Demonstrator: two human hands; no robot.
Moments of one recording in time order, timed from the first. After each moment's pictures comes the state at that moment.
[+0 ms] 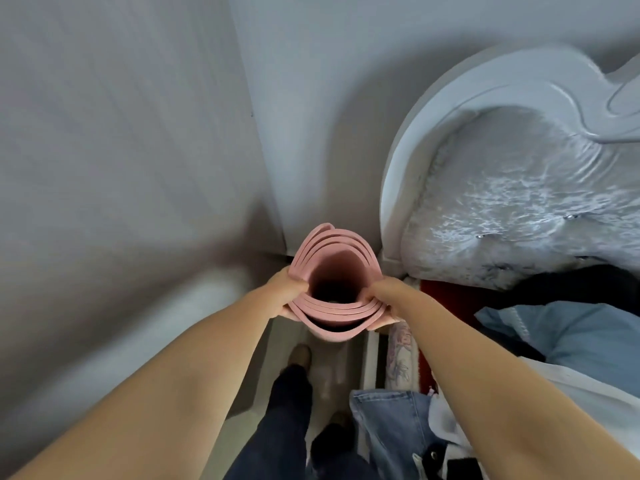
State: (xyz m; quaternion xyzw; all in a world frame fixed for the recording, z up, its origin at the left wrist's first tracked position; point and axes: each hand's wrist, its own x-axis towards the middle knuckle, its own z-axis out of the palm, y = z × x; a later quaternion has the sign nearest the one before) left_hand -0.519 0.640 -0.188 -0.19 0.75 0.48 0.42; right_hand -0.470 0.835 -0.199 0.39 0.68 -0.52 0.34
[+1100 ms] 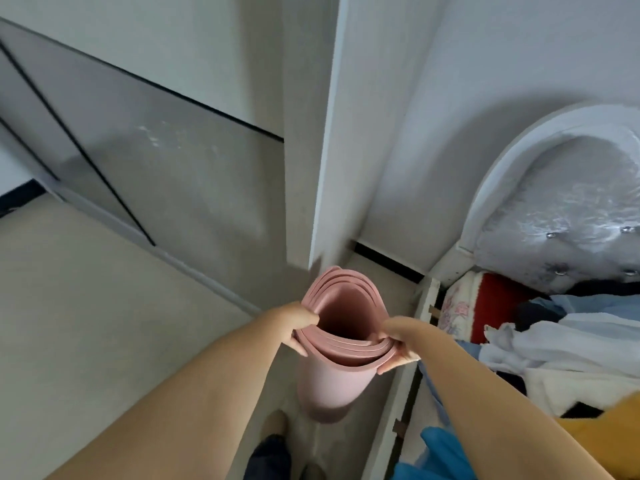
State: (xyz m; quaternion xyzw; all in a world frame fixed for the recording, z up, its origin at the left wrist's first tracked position) left_hand -0.227 0.388 -0.163 -0.29 0.69 0.50 0.43; right_hand -0.222 0.600 -0.140 0.29 0.73 -0.39 0.48
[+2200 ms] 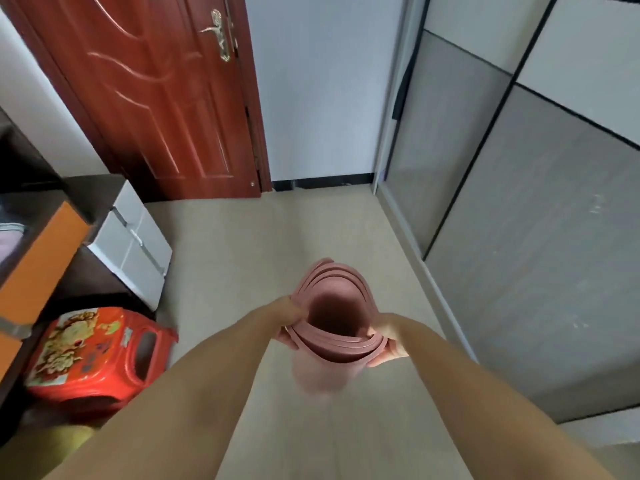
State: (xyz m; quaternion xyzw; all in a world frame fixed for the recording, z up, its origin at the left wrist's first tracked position) left_hand 0.201 -0.118 -0.120 -0.53 0.58 0.61 0.12; right_hand 0.037 0.024 -0.109 -0.05 0.76 -0.24 0.60
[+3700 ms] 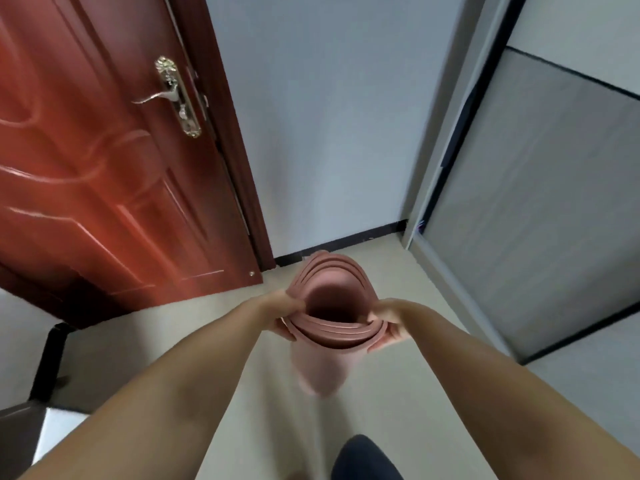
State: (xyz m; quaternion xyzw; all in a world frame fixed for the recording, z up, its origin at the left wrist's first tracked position) left_hand -0.050 -0.834 -0.104 -0.47 0.62 0.60 0.18; right_hand -0.203 -0.673 -0.106 -0.04 0.76 -0.28 0.59
